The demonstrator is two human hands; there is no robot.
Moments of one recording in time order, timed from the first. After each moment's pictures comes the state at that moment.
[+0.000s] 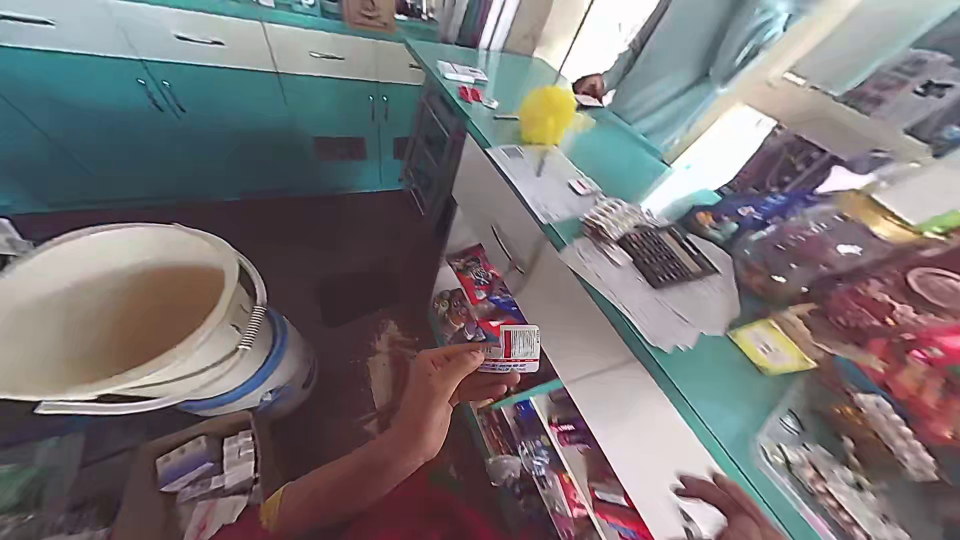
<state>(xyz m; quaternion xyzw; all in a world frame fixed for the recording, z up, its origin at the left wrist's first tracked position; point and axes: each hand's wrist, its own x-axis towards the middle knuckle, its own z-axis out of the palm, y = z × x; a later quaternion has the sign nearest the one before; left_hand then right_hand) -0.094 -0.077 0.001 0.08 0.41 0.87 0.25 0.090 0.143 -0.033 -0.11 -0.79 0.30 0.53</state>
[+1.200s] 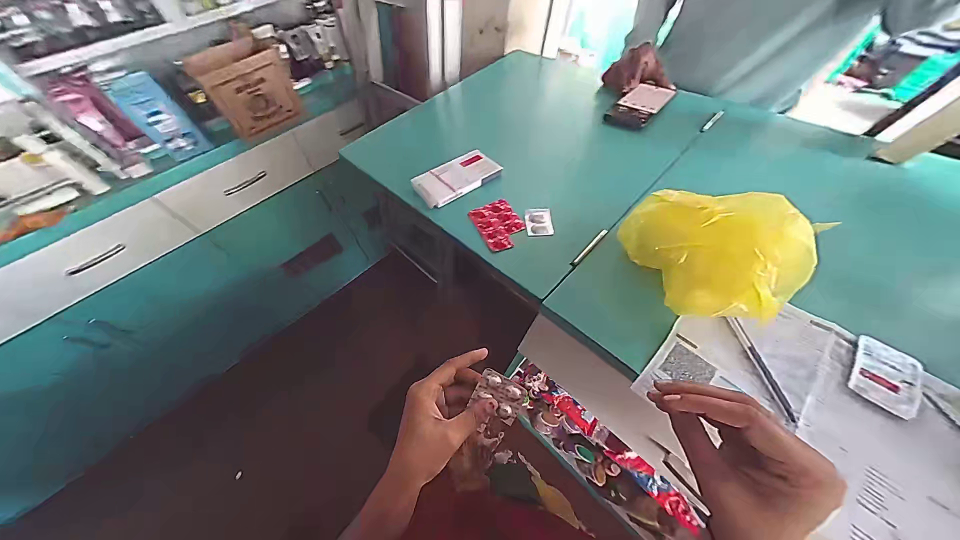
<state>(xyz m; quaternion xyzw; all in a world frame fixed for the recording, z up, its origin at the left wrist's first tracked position) -0.680 -0.039 -0.013 0.30 0.62 0.68 0.24 -0.496 0.170 -0.008 -0.10 -0.80 0.36 0.48</state>
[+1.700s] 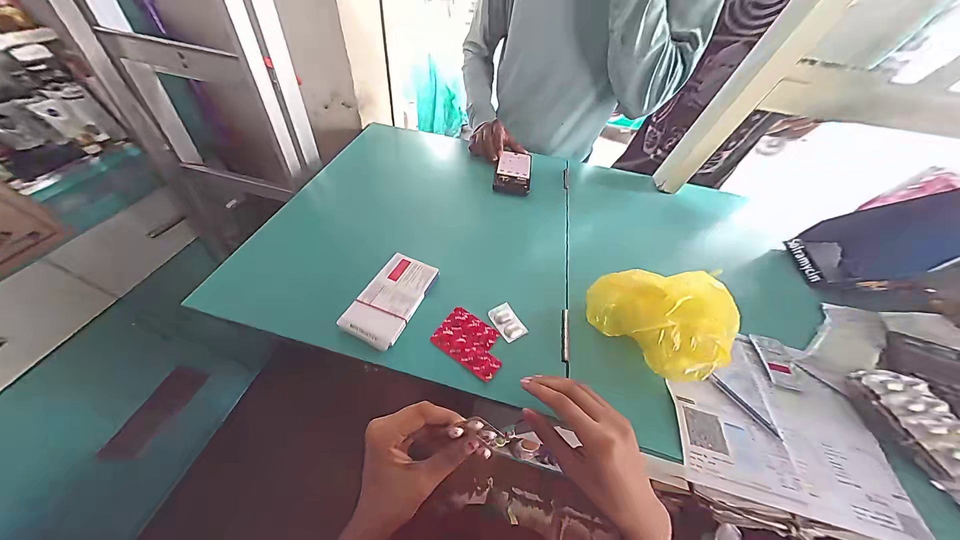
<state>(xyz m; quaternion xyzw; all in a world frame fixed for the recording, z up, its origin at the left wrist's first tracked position) -0.890 0.044 -0.012 0.52 0.44 0.68 0.27 -0.683 0.149 0.006 -0.26 -0.88 0.08 0.39</state>
